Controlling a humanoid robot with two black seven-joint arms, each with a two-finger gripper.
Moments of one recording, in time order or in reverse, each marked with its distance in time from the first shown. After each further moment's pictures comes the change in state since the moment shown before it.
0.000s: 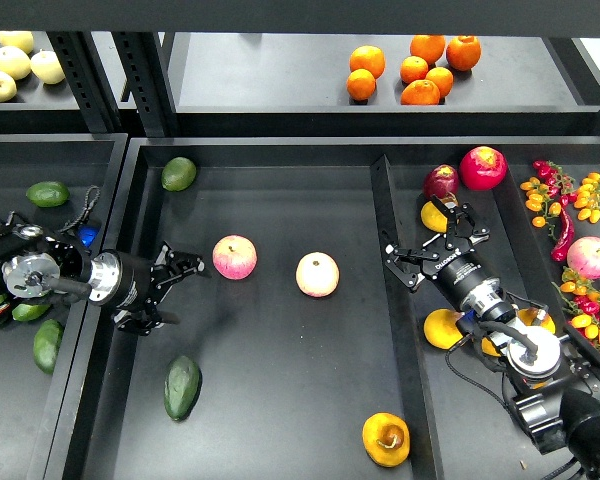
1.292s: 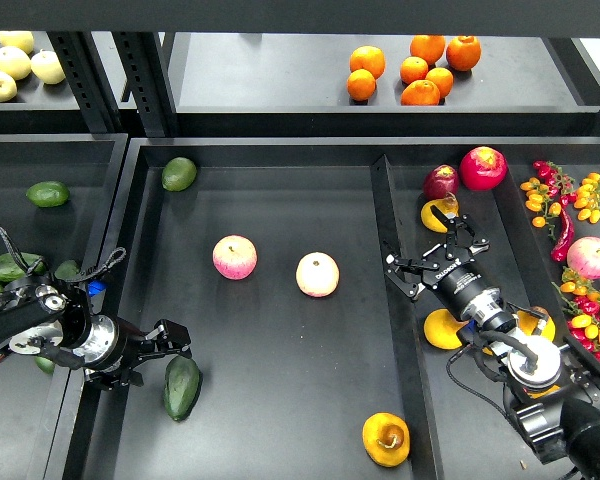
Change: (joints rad) left arm 0.112 -0.021 0.064 -0.014 0.251 0.000 0.000; right arm -0.027 0.000 0.000 0.002 -0.003 0.000 0.002
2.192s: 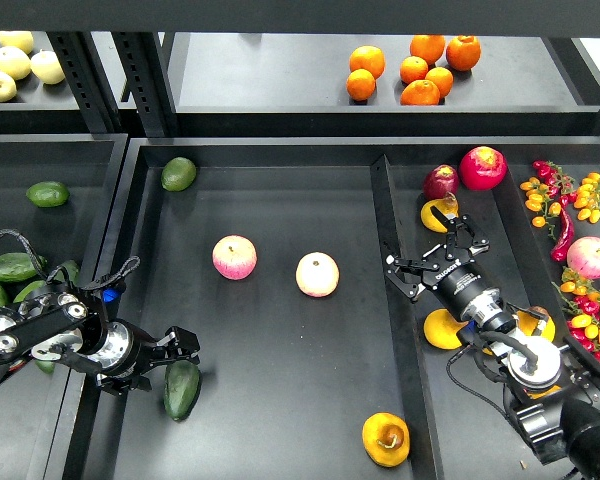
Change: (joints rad) left arm 0.015 -0.072 -0.008 0.087 0.030 0.000 0.000; right arm -0.001 0.000 -0.001 0.001 0.000 0.000 0.000
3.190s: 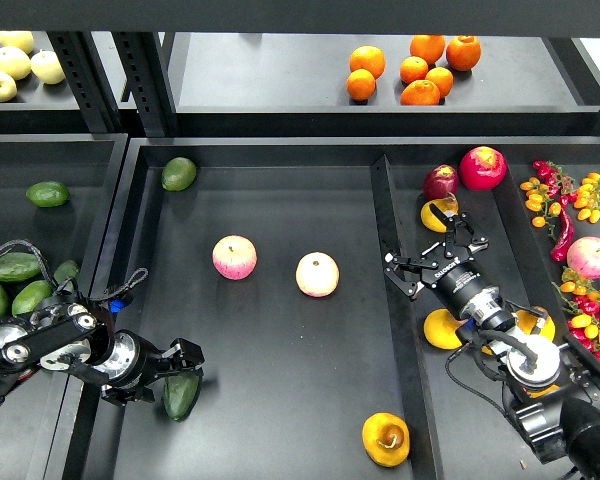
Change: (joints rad) left arm 0.018 -0.030 0.009 0.024 0.018 0.000 0.000; right arm 0.000 0.000 0.000 0.011 0.000 0.000 0.000
